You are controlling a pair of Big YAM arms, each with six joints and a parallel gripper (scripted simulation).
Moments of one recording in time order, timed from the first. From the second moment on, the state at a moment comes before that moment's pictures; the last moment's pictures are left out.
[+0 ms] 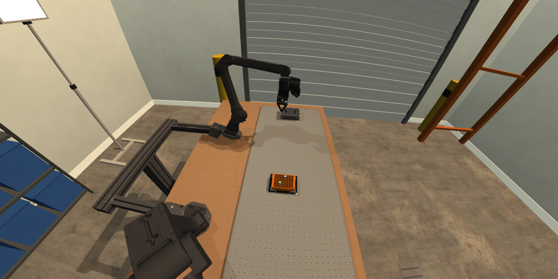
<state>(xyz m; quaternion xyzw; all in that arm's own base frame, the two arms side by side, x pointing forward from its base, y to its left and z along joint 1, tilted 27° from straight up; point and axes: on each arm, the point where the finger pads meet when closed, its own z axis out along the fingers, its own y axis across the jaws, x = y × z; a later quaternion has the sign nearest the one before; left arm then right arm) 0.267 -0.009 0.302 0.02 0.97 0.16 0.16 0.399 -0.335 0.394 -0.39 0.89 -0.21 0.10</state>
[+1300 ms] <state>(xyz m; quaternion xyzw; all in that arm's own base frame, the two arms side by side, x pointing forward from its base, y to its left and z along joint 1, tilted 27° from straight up) 0.267 -0.009 0.302 0.02 0.97 0.16 0.16 0.402 -0.338 0.386 -0.39 0.89 -0.21 0.10</state>
